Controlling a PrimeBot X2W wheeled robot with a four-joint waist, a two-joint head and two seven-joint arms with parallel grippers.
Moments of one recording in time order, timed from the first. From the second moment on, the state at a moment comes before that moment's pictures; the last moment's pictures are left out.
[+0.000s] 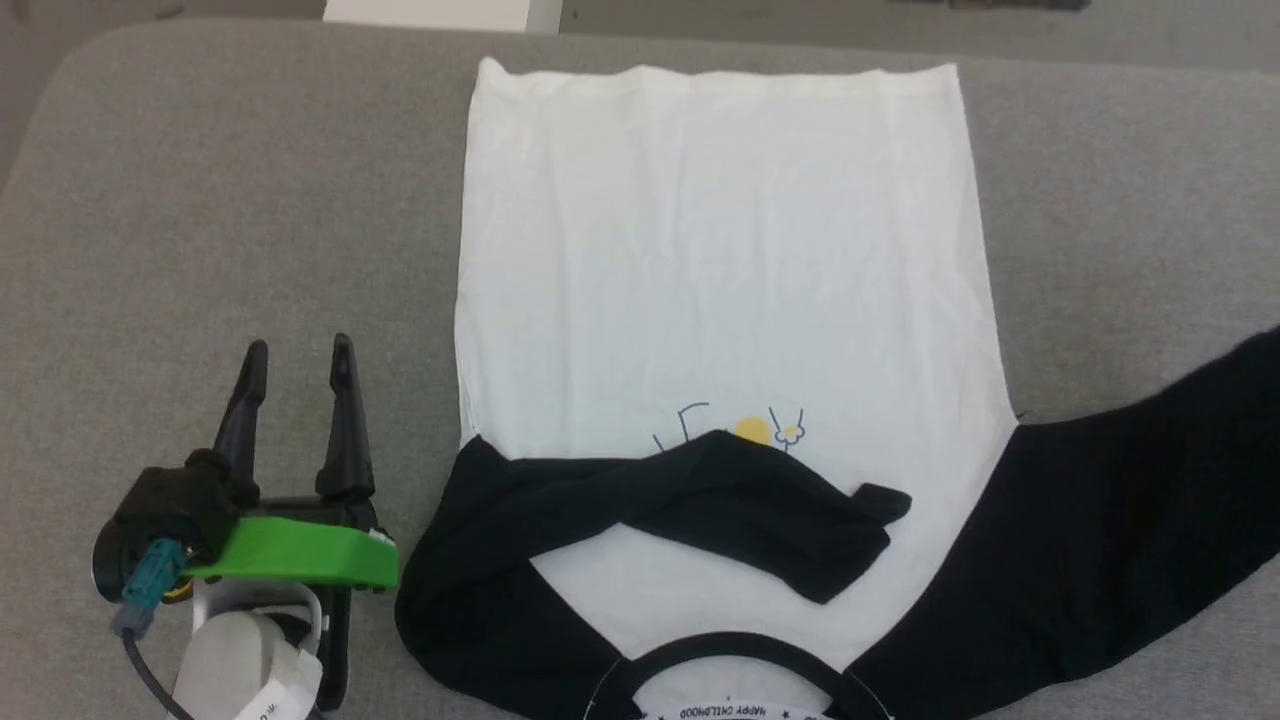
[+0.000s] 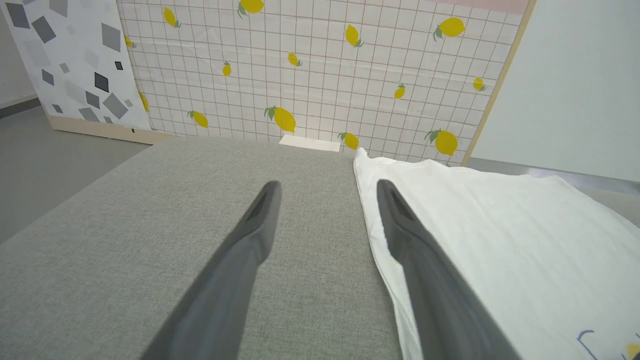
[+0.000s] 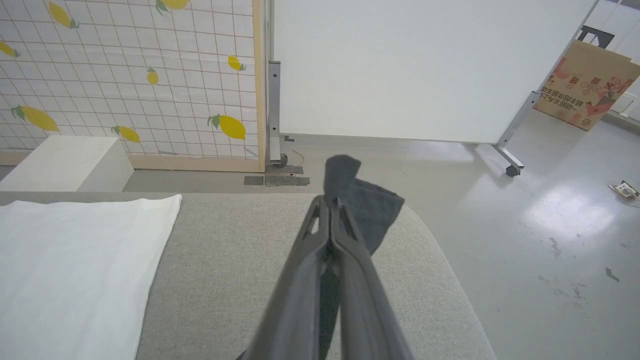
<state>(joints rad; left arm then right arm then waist) -0.15 0.08 0.07 0.05 -0.21 -0.12 -0.26 -0.33 -0.27 -0.50 -0.40 0.15 0.13 0.69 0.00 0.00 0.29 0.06</state>
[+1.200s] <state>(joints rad) -0.14 0.08 0.02 0.07 -0.22 -0.12 -0.26 -0.50 -0.06 0.69 0.09 0.12 0.13 0.56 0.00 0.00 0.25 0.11</state>
